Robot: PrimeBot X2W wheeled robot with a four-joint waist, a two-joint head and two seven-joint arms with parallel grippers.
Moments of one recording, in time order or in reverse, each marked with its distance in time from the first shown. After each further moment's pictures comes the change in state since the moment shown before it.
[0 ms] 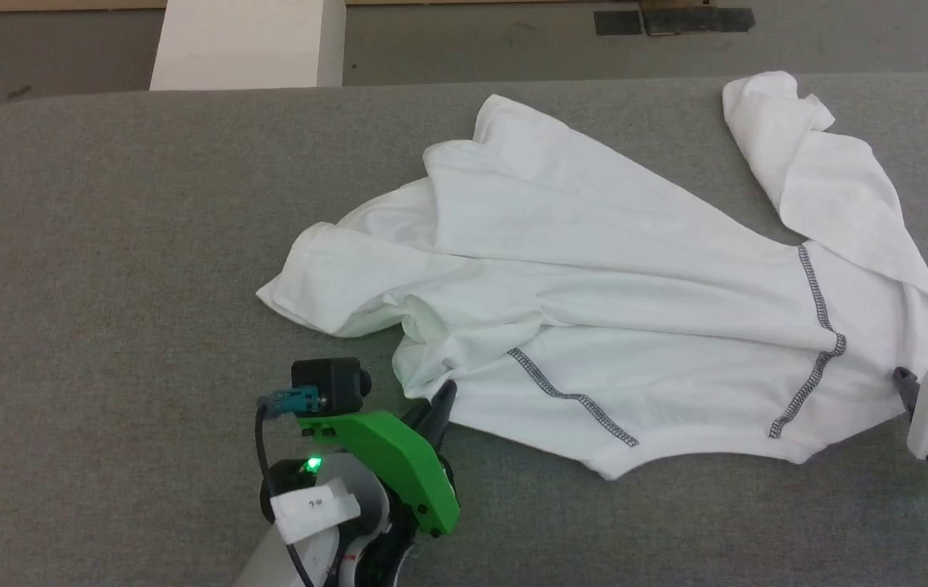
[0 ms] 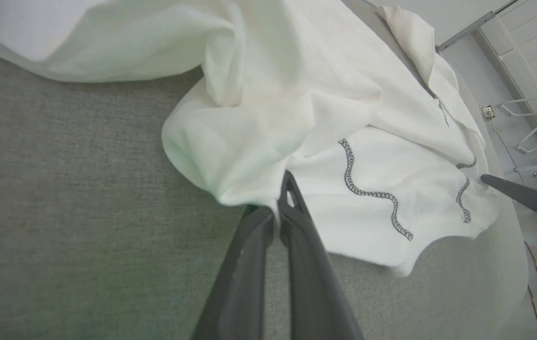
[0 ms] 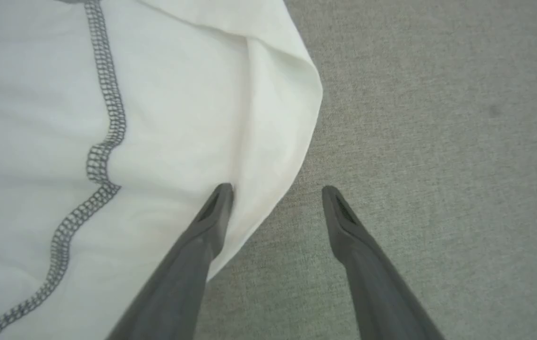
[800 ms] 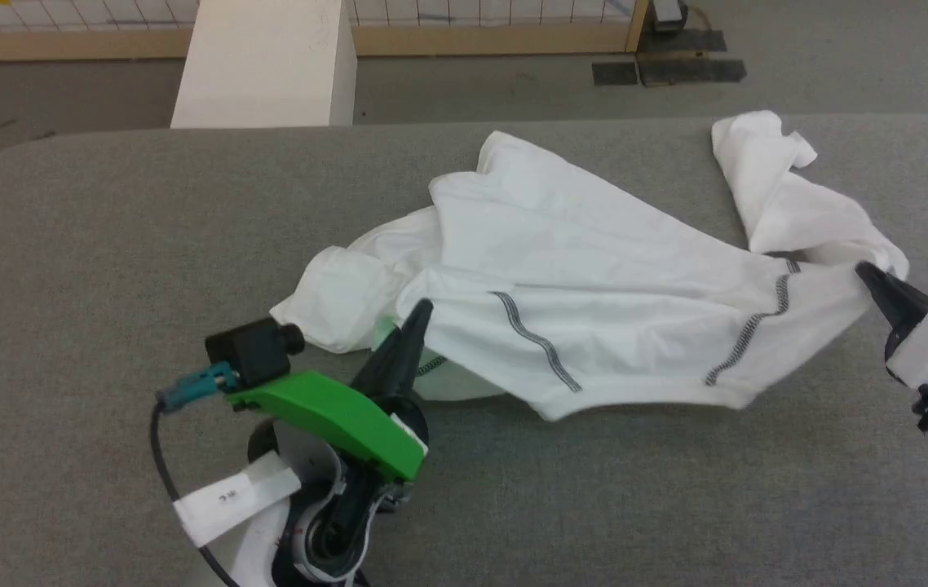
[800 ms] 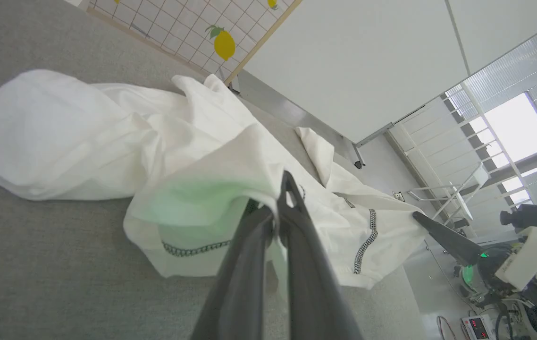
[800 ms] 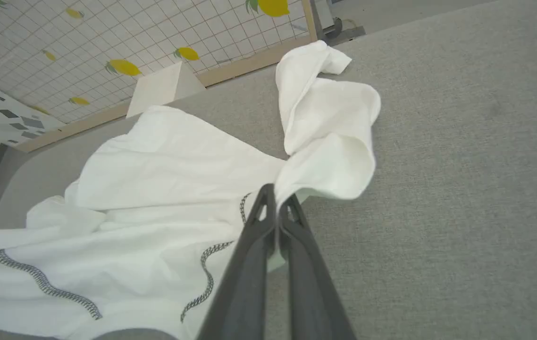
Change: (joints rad) left arm -0.004 -0.019 0.086 -0.138 -0.201 -0.041 -0.109; right arm -0.038 0.045 0.047 -0.206 0.400 0.000 0.039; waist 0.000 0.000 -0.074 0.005
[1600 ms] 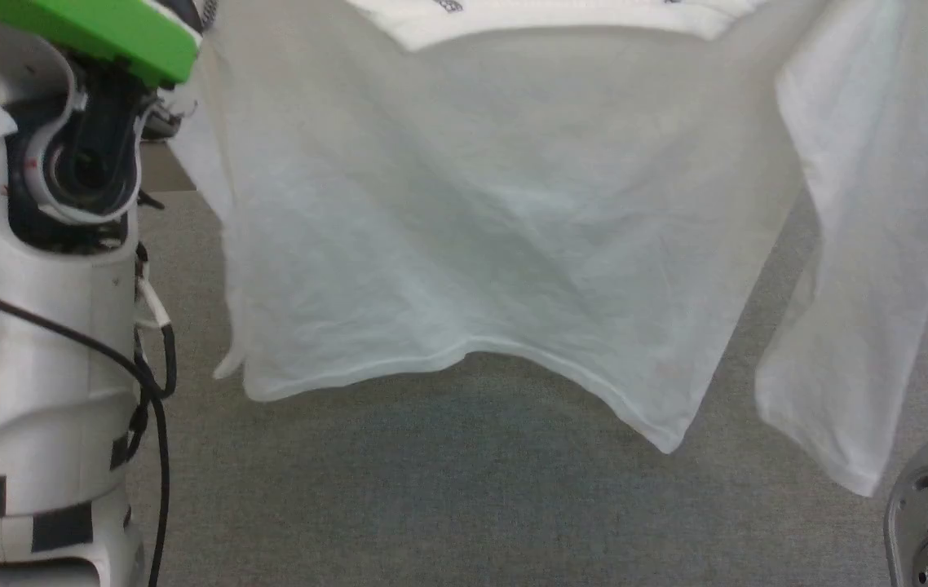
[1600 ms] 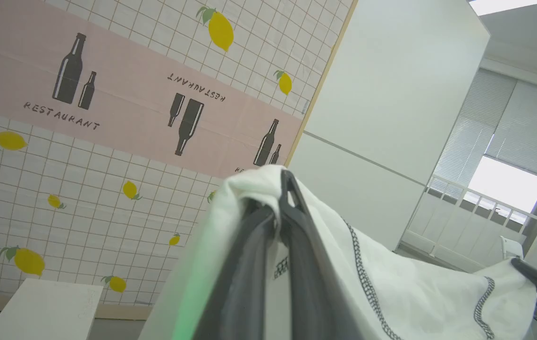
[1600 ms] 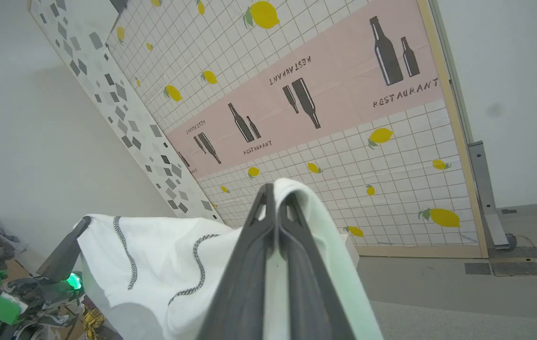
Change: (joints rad) left arm -0.698 0.189 0.212 0.105 0.023 0.014 0.107; right arm -0.632 0.106 -0.088 -0.004 0.220 0.000 0.189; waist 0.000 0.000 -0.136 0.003
